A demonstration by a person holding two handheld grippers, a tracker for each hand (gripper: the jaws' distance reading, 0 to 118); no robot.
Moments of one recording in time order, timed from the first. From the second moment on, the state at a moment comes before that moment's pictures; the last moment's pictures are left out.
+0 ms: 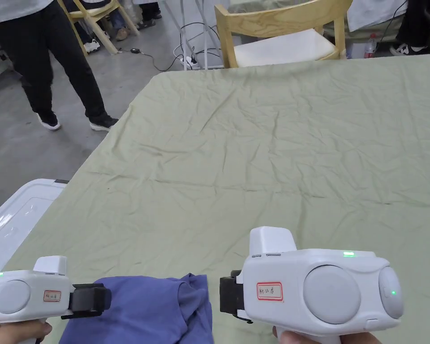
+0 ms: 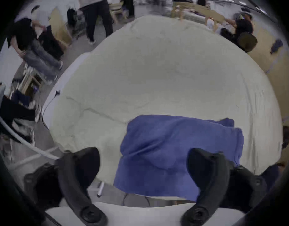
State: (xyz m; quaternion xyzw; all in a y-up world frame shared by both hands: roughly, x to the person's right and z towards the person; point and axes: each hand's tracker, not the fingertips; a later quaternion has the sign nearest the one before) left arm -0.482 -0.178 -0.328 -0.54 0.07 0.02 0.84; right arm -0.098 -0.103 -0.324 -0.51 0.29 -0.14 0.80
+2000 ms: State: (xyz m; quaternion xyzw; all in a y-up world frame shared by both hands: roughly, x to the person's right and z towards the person) left arm -0.111 0.117 -0.148 0.02 -0.08 -0.01 1.00; right arm 0.188 0.110 -0.117 -0.04 -0.02 0.01 1.00
